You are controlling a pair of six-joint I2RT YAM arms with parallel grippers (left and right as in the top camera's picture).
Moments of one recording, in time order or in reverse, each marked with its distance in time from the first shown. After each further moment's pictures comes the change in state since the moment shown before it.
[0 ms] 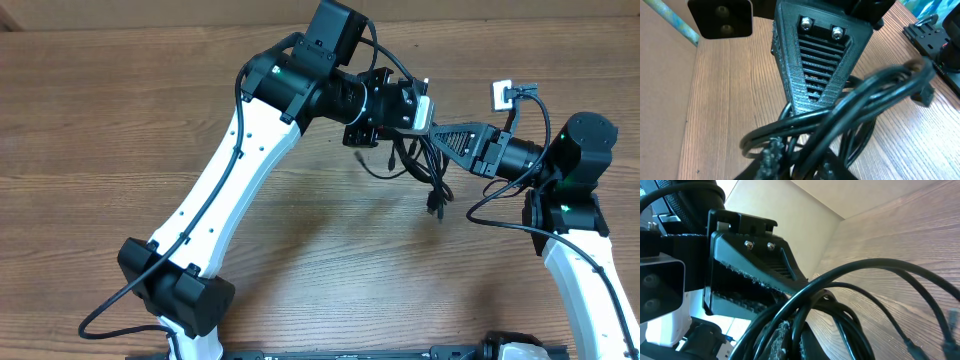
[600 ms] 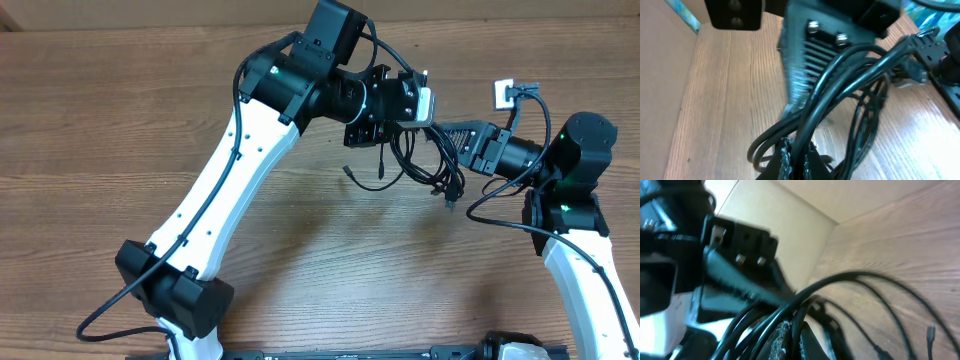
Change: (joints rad) left arm 0.000 -0.011 0.001 0.003 -0.013 -0.111; right arm 0.000 0.000 0.000 -0.010 0.050 0.002
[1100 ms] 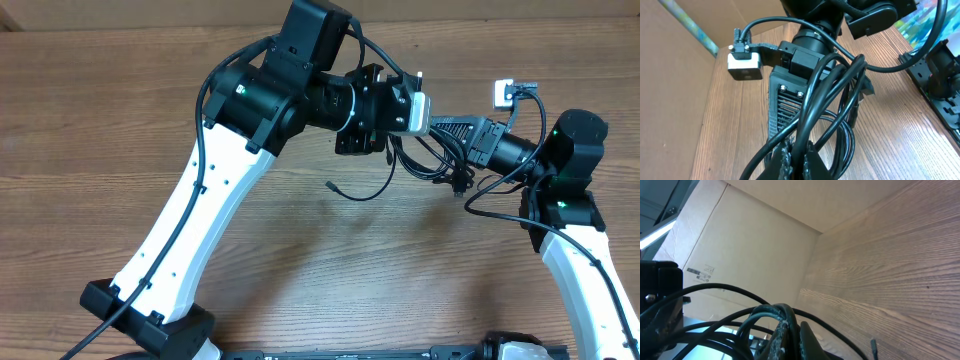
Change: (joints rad) left arm -0.002 -0.133 0.000 -0.007 0.021 -0.029; right arm 0.006 0.030 0.000 -0.063 0.105 0.000
